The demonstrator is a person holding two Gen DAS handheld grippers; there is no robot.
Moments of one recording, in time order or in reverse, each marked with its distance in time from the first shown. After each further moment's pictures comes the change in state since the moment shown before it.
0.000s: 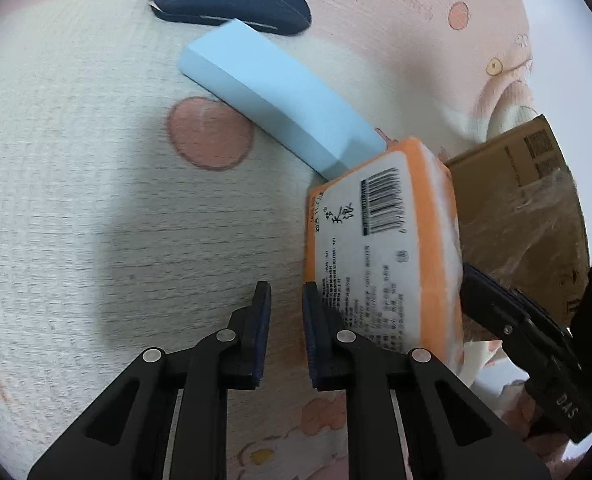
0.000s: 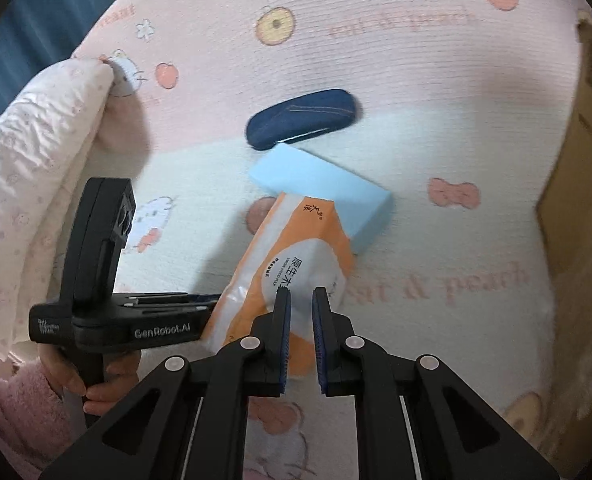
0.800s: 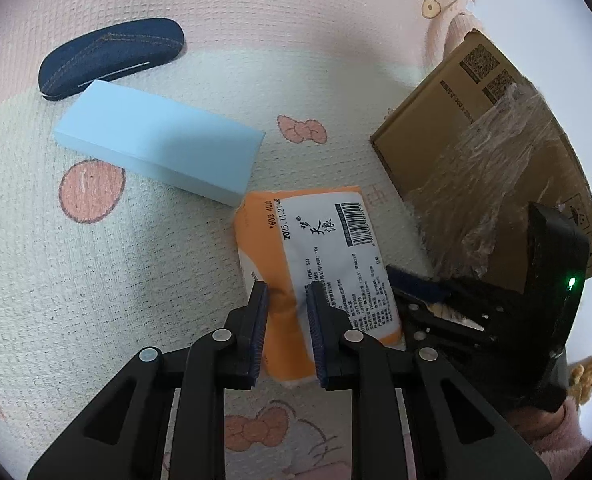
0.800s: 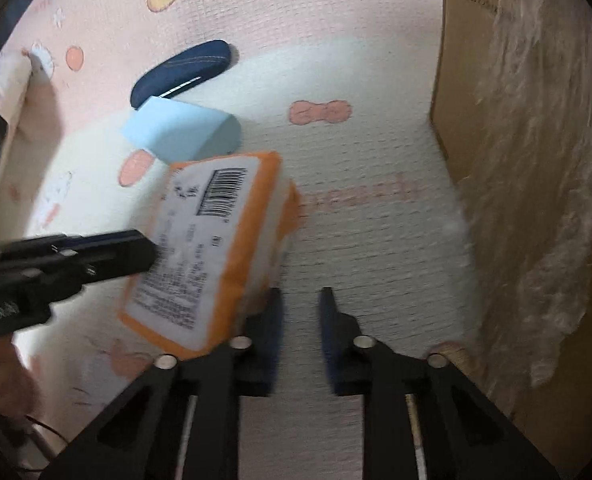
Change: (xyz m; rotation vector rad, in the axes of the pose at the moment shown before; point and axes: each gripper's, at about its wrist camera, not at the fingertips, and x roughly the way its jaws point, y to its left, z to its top) left arm 0.011 -0.082 -0.006 0.252 -0.004 0.041; right arm -0.004 -0.073 -0.051 0.102 0.095 -0.268
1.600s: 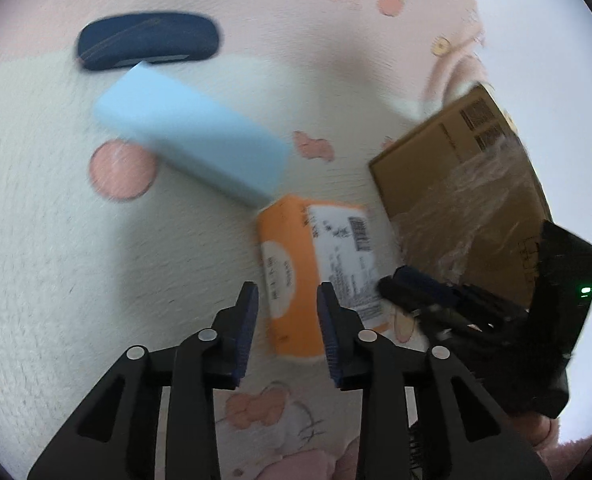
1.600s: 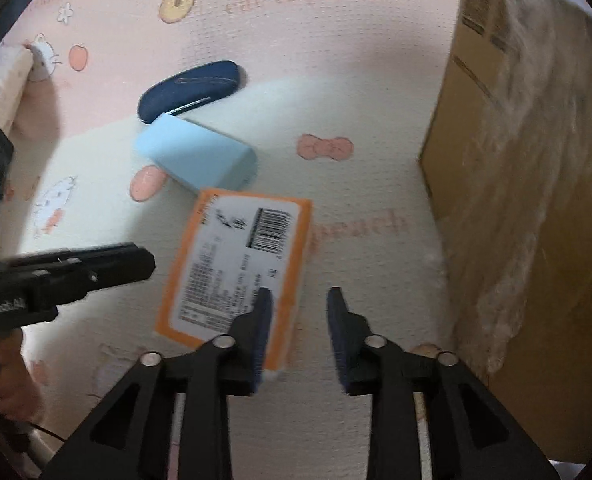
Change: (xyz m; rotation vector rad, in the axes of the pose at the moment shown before) left arm -0.016 0.018 0.003 -0.094 -0.031 -0.089; right arm -0.031 0.031 0.006 -0.038 -0.040 -0.095
